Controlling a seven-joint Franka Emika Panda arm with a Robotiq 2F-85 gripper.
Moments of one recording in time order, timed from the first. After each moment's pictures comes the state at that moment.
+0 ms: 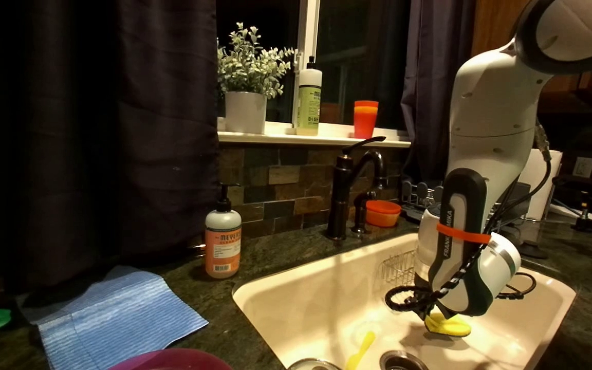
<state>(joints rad) 0.65 0.76 -0.46 -2.53 0.28 3.34 0.21</state>
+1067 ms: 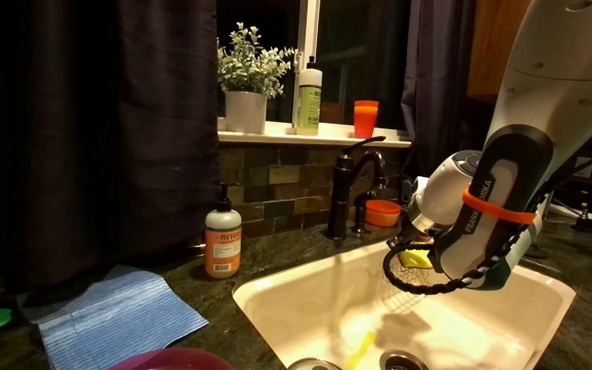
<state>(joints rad) 1.36 0.66 -0.97 -2.70 0.43 3.51 0.17</state>
